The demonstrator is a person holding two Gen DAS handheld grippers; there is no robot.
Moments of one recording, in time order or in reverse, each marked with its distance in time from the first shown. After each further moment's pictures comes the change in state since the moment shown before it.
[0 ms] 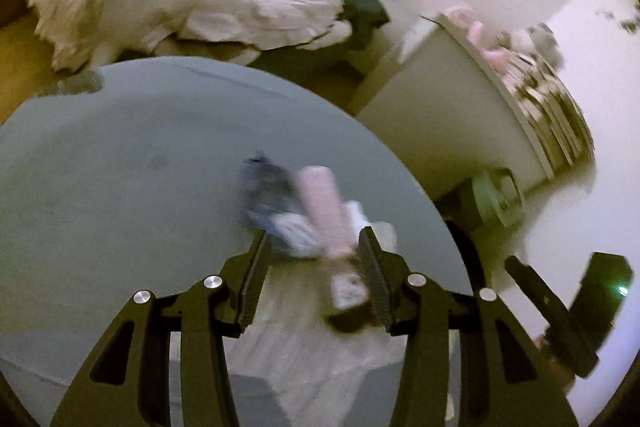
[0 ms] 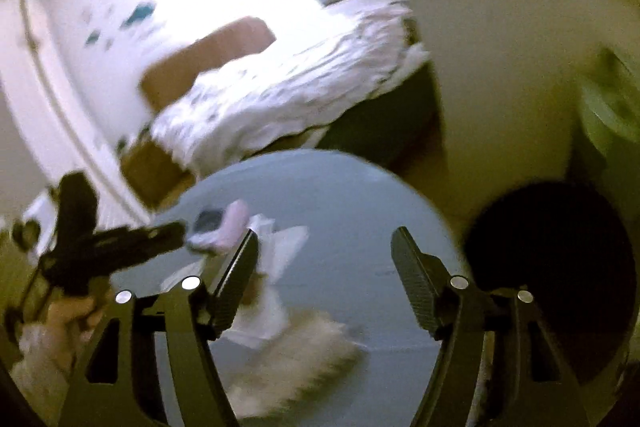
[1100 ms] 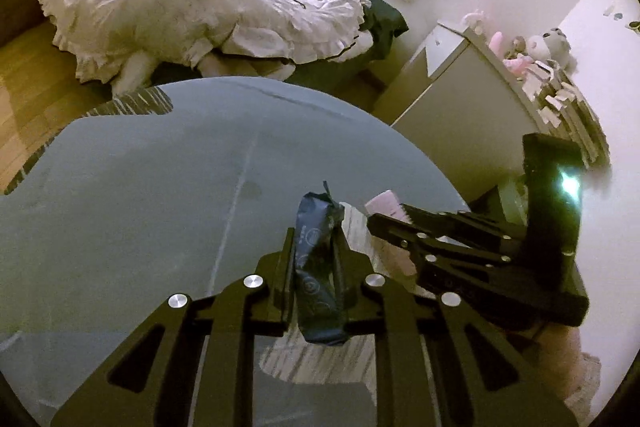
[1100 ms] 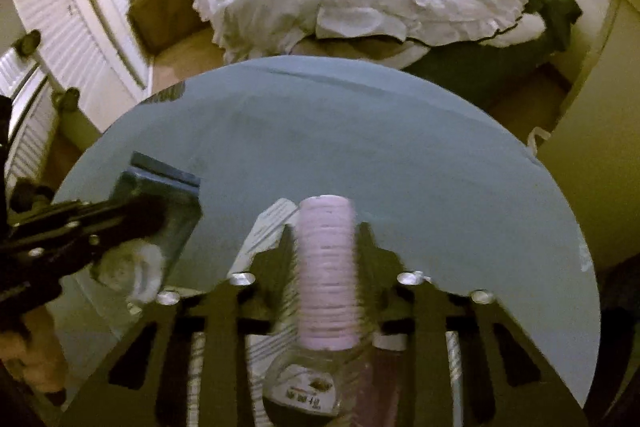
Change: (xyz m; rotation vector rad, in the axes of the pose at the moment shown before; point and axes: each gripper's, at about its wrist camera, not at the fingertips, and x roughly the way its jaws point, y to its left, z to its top) left arm -0.026 0.042 0.007 0.041 -0.038 0.059; right arm 0.213 0.140 0.026 -0.352 0.416 -0.030
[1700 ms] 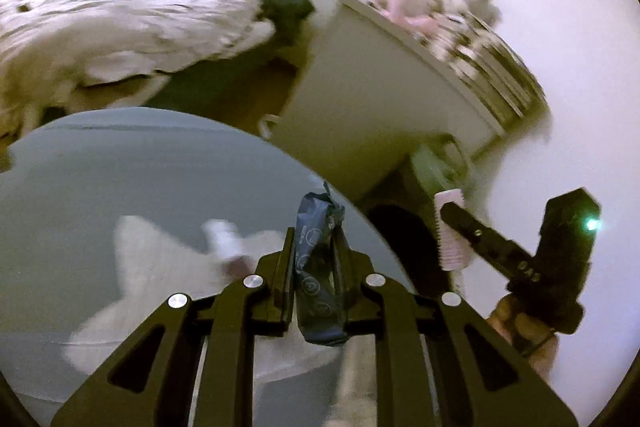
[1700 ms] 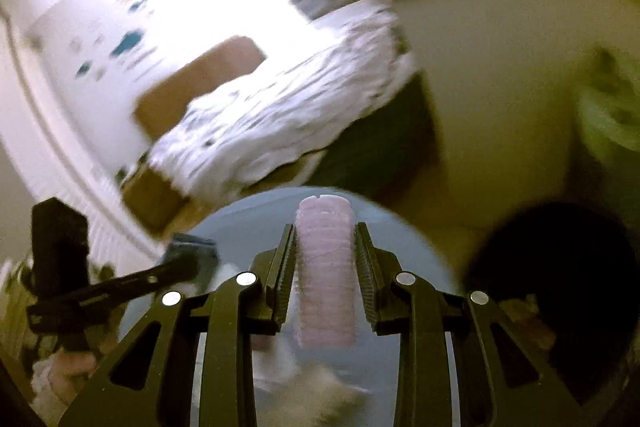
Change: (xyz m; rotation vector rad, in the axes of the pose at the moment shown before) left arm 0.022 -0.156 -0.007 0.206 0.048 -0.212; right arm -0.193 -0.159 -0.148 0.520 -0.508 0.027
